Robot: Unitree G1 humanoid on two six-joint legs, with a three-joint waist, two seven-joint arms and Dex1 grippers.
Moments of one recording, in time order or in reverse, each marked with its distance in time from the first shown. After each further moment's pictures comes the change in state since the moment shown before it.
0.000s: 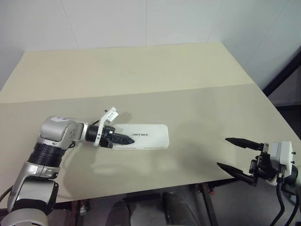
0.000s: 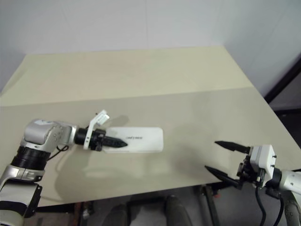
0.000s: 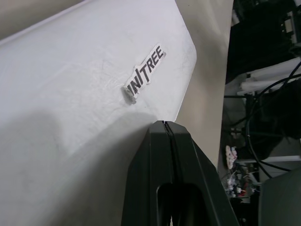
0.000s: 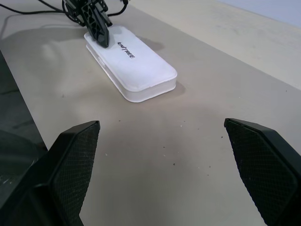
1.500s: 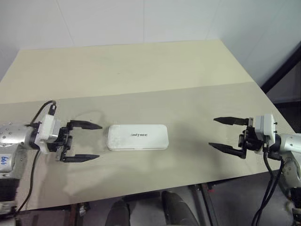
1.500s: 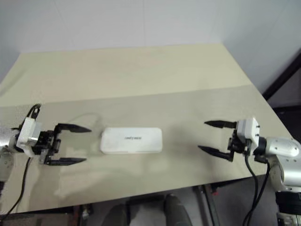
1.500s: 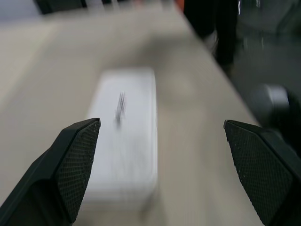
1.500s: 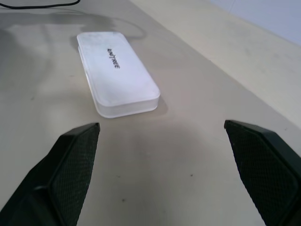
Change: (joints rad) left arm 0.449 0.307 0.299 0.067 -0.024 -1.426 -0.456; right arm -0.463 -0.071 0.193 0.348 -0.080 -0.048 0.138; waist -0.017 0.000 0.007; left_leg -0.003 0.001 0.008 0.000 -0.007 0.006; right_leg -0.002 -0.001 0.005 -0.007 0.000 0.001
